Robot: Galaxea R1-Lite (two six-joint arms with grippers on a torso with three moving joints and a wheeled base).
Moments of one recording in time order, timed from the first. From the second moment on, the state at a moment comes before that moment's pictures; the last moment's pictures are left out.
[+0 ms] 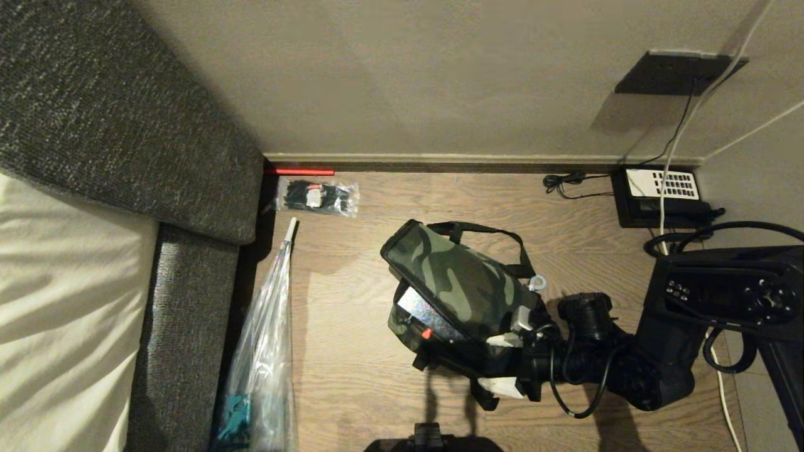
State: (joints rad) left arm 0.01 0.00 0.00 0.00 0.00 0.01; right arm 0.24 2.41 -0.73 -1.01 0.69 -0.57
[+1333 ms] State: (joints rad) left arm 0.01 0.00 0.00 0.00 0.00 0.01; right arm 0.12 1.72 -0.59 -0.51 0.54 -0.32
